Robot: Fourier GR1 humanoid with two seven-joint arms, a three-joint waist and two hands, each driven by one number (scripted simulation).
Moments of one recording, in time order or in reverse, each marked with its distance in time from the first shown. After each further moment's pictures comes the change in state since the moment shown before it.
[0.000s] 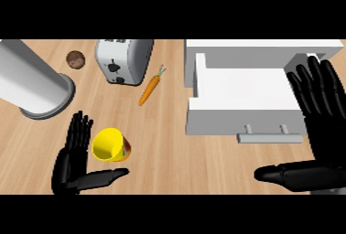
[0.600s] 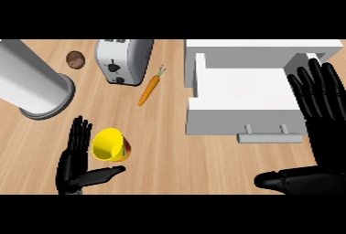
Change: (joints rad) left arm -0.067 0.008 0.090 0.252 0.035 -0.061 -0.161; right arm 0.016 0.005 0.014 -0.036 0.005 -0.003 0.021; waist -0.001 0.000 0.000
